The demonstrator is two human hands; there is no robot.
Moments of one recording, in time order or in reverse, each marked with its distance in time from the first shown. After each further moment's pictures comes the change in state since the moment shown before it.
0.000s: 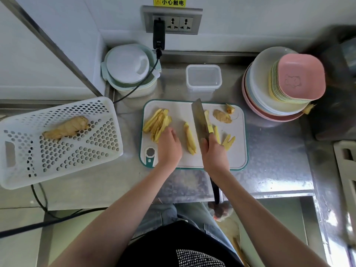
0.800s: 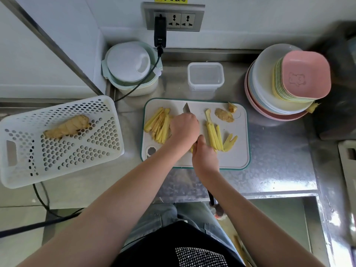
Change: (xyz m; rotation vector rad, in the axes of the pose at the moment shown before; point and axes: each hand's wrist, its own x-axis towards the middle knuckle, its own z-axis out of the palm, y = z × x) left_hand 0.035 0.064 0.004 0.876 -0.193 0.330; right_hand -0.003 -0.012 0.029 -0.137 -0.027 -0.031
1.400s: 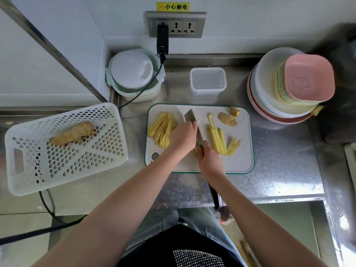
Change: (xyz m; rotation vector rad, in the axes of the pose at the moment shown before) left_hand -0.007 -0.015 0.011 -0.398 -0.056 -0.093; right_hand 0.010 0.013 0.002 0.181 -0.071 0.012
